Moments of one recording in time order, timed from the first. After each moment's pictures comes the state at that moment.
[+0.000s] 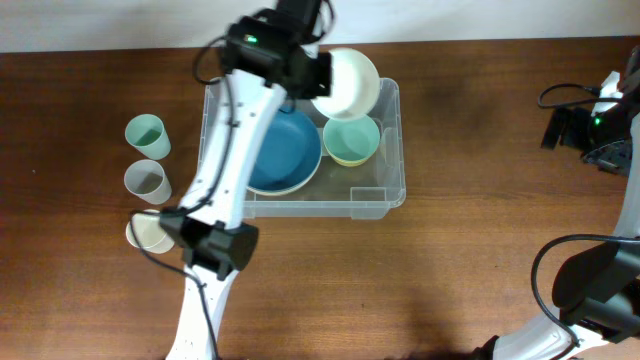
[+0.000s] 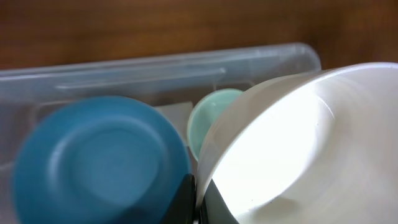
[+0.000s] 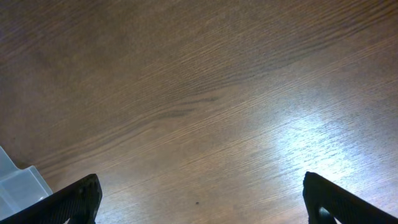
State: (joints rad) left arm -0.44 2.39 2.82 -1.50 0.03 -0.31; right arm -0.44 1.87 1.91 -1.41 -0.03 0.03
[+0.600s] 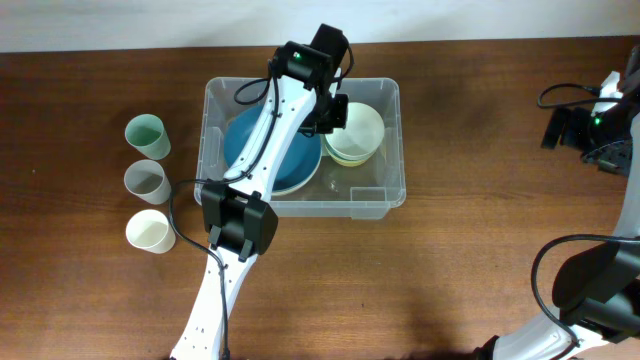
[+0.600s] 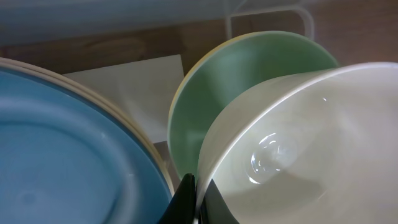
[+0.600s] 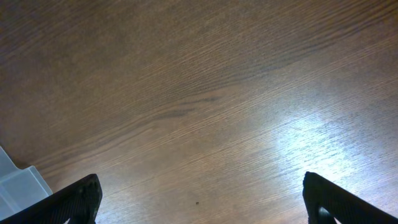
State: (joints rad) left arm -0.46 2.65 2.80 -1.51 0.13 -0.32; right arm -0.44 1.87 1.91 -1.41 -0.03 0.03
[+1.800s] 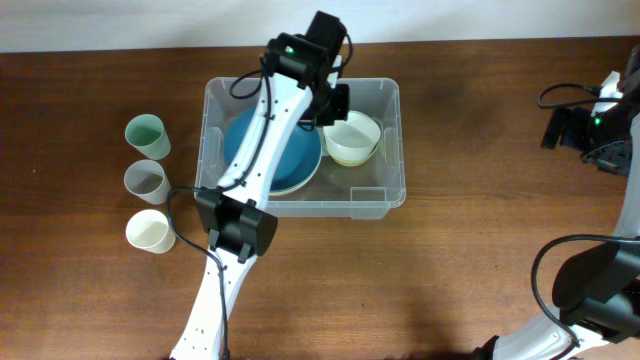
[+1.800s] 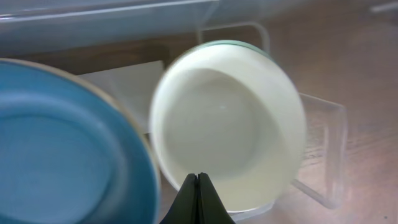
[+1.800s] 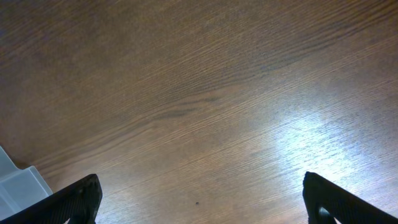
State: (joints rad) left arm -0.47 2.63 2.91 -1.57 0.15 -0.33; right arm -0.44 1.87 1.91 -1.41 -0.03 0.03
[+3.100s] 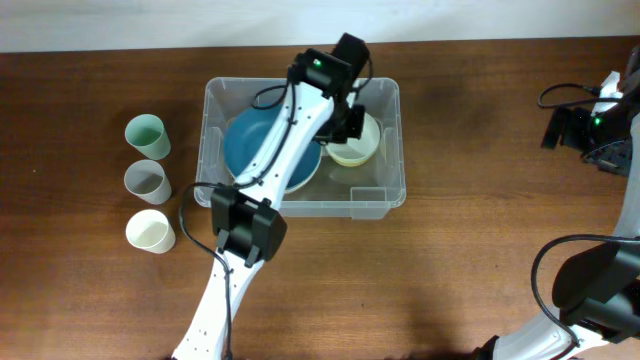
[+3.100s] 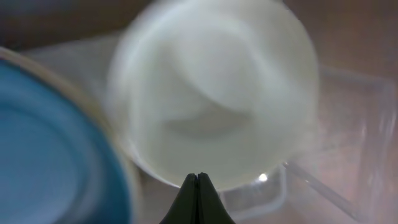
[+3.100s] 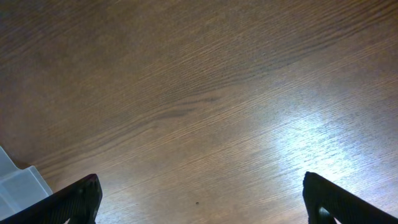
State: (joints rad) left arm -0.51 2.63 2.80 -1.54 0.12 -0.33; right arm -0.44 1.87 1.91 -1.41 -0.03 0.03
